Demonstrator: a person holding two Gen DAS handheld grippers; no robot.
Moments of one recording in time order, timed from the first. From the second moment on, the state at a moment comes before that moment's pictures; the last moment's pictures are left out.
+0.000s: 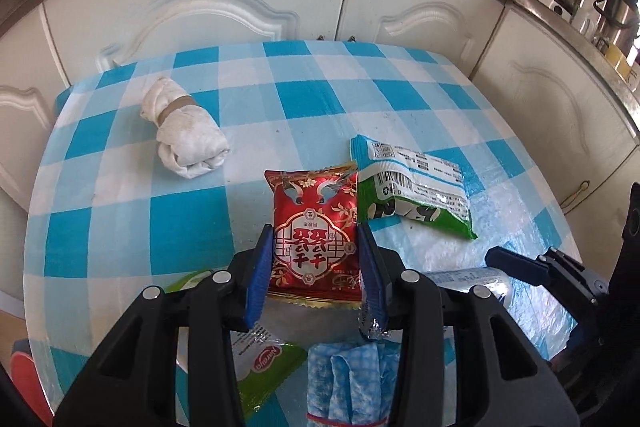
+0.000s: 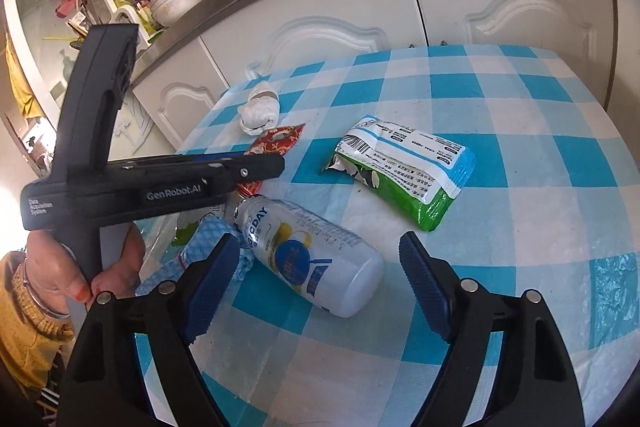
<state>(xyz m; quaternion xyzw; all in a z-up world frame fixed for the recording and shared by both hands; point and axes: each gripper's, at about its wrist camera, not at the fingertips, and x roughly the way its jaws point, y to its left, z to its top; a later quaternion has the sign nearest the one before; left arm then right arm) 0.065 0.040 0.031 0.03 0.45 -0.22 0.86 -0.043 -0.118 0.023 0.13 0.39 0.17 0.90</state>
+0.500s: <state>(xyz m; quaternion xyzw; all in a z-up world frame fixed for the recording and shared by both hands) 0.002 0.107 0.063 -0.03 0.43 -0.15 0.89 -0.046 -0.110 0.021 0.11 0.40 0.17 0.89</state>
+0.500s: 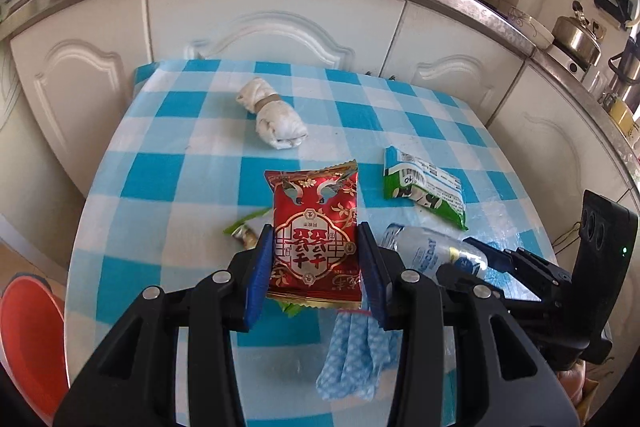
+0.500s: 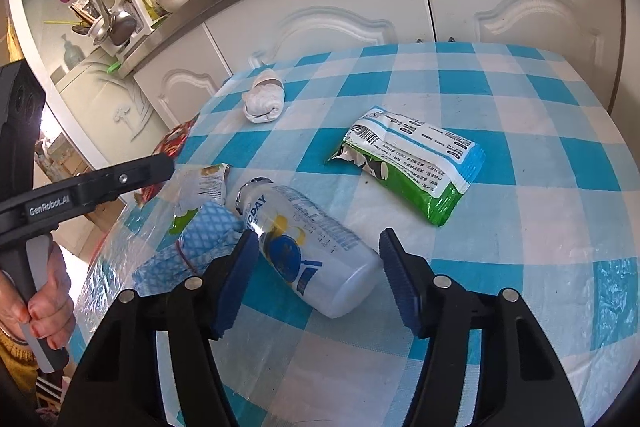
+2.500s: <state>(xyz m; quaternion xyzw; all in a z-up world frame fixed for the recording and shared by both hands) -0.124 0.199 0.063 -0.09 0.42 -0.09 0.90 -0.105 -0.008 0.088 -0.05 0.30 0.17 0.94</state>
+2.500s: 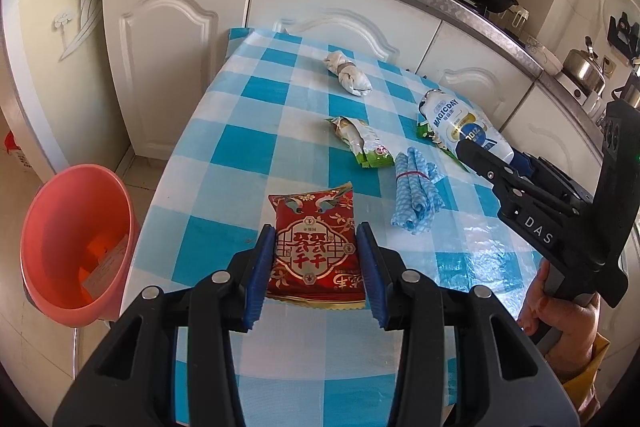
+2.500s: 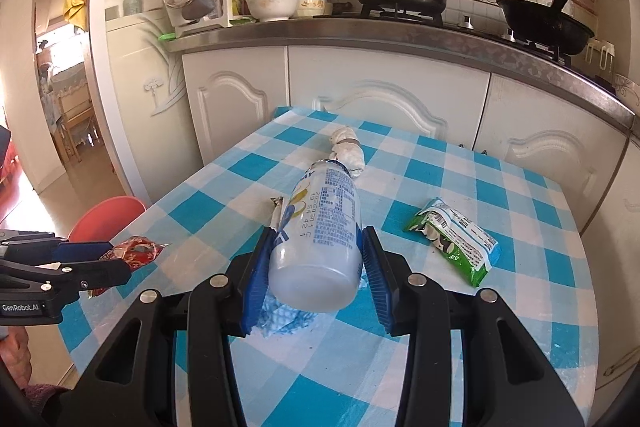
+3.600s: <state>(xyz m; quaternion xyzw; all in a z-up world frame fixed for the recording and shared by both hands) -0.137 0.363 0.021 -0.19 0.39 0.00 0.90 -0.126 0.142 0.068 -0.12 0.35 0.28 0.89</state>
